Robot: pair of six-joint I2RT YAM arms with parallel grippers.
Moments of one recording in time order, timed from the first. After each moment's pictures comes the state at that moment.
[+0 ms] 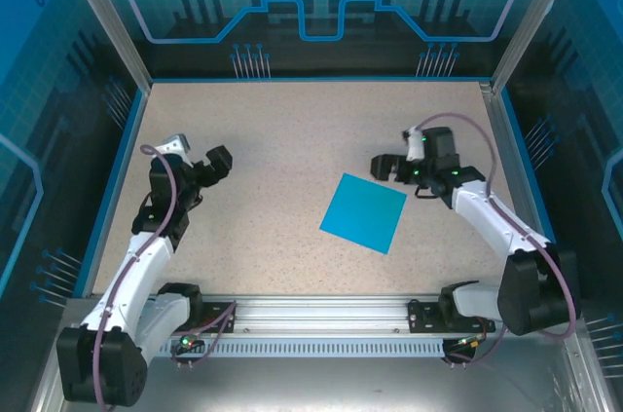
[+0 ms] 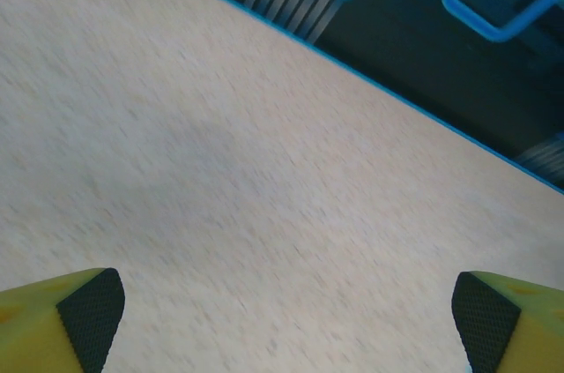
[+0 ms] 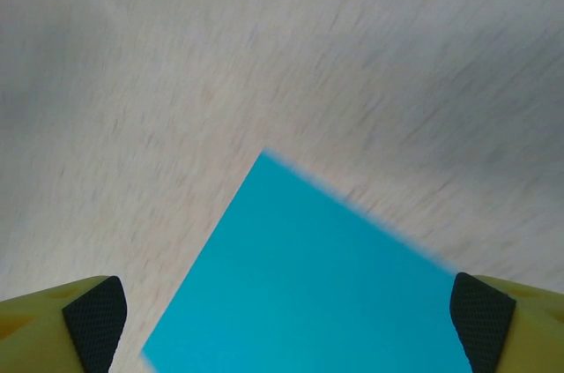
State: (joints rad) left arm -0.01 0.89 0.57 -0.12 0.10 -0.57; right arm 0.25 1.30 0.84 -0.39 -0.32 0.33
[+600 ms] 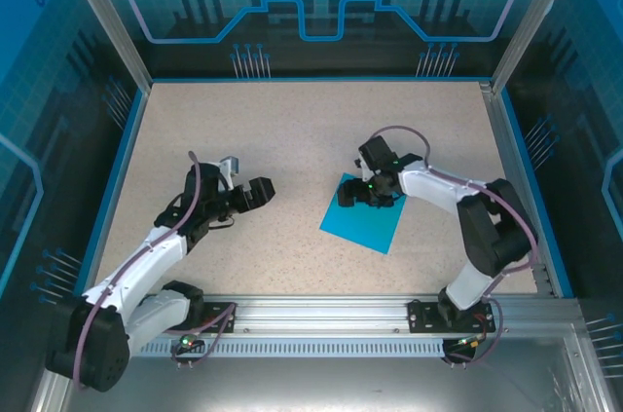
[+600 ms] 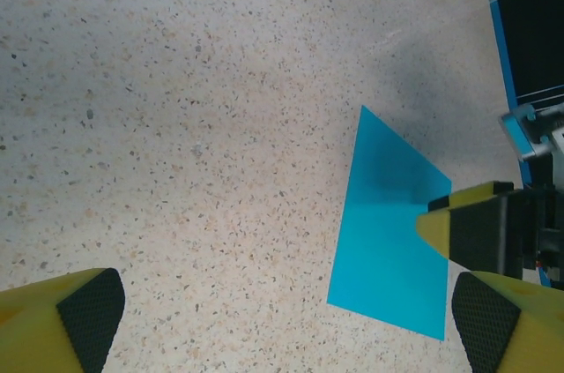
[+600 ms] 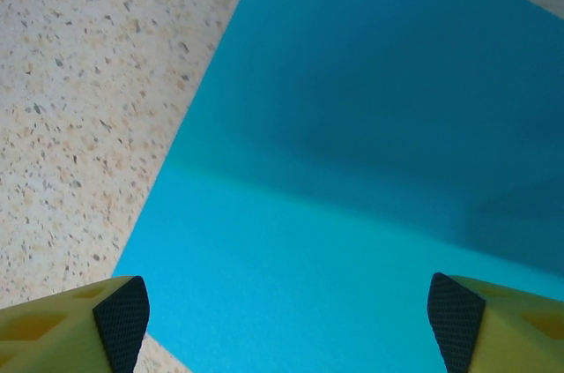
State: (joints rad) left arm -0.25 0.99 0.53 -0.19 0.34 -0.67; right arm 0.50 1.69 1.04 -0.58 -0.19 0.44
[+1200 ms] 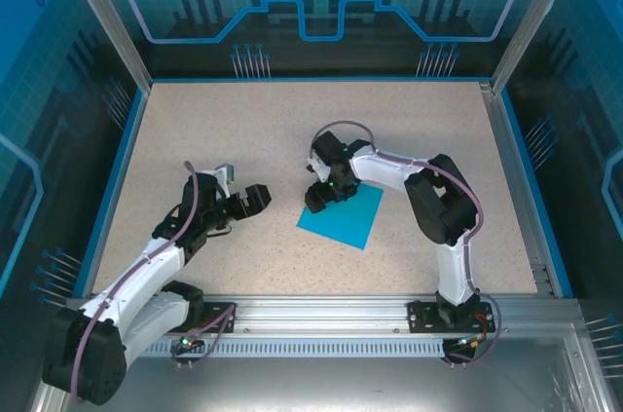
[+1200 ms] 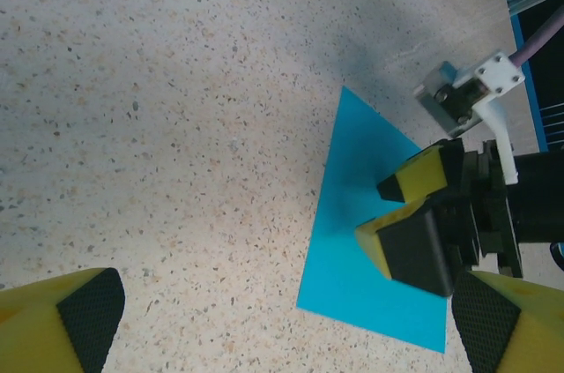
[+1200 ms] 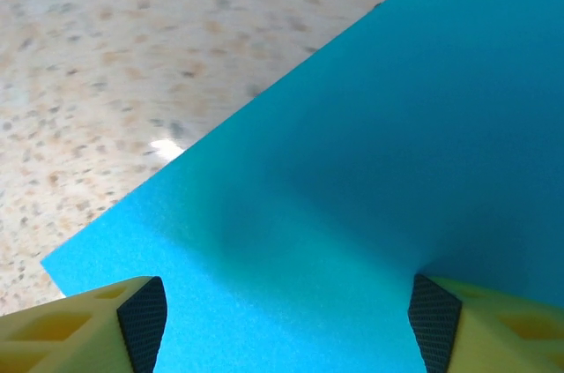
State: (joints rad) left arm -0.25 0.91 0.44 -0.16 0.28 -0.66; right arm 0.67 2.03 1.42 -0.75 -0.22 0.12
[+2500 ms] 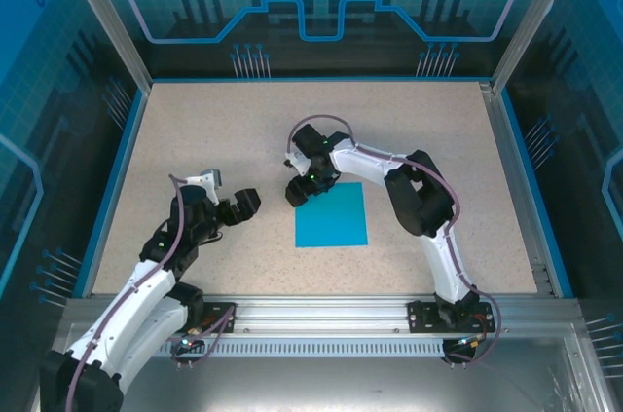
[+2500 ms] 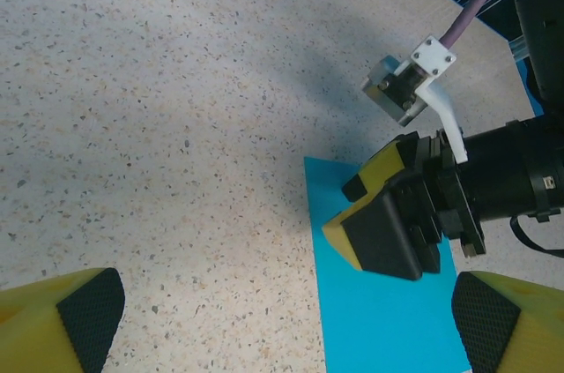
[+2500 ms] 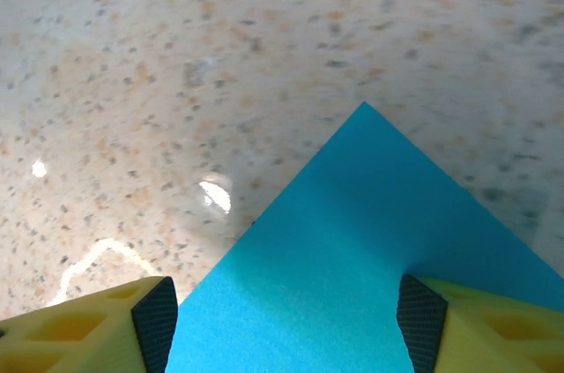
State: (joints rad) left arm -0.25 0.69 0.39 -0.26 0.15 -0.63; right arm 0.71 2.20 1.67 -0.80 -0.29 0.07
